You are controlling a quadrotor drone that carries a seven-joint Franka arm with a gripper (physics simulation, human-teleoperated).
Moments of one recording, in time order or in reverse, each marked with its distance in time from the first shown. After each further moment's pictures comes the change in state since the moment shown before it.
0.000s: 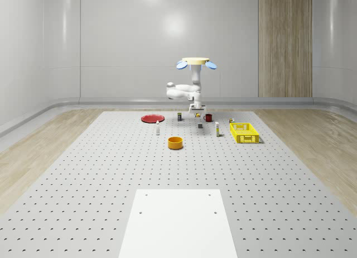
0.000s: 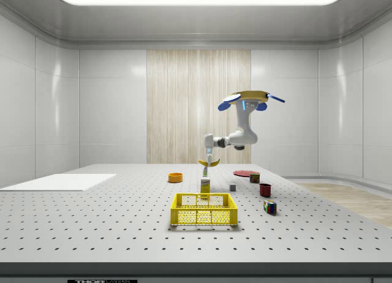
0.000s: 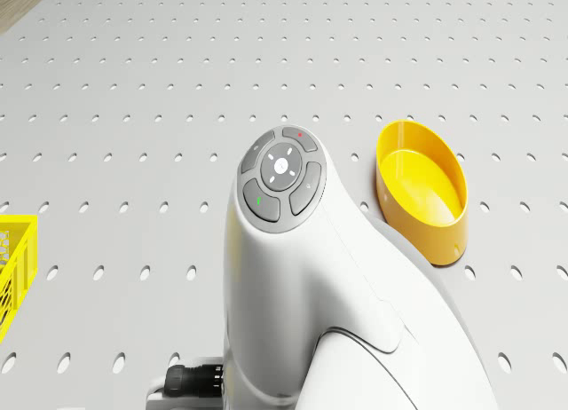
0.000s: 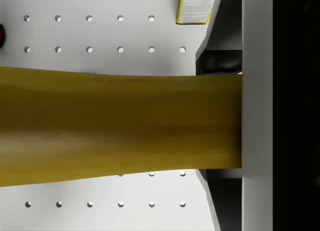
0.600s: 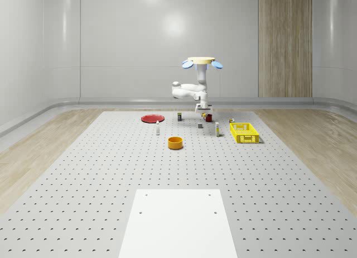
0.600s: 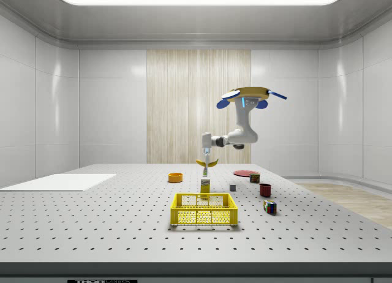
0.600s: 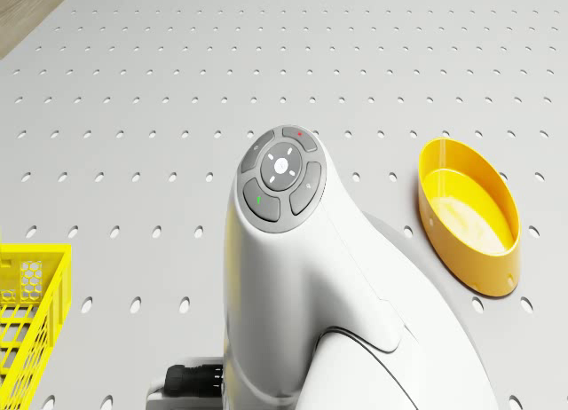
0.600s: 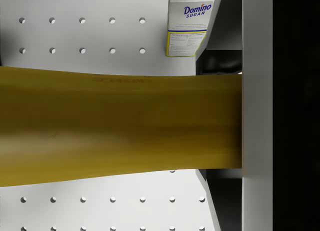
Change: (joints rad) arm -0.002 -0.014 0.002 0.000 0.006 0.013 0.002
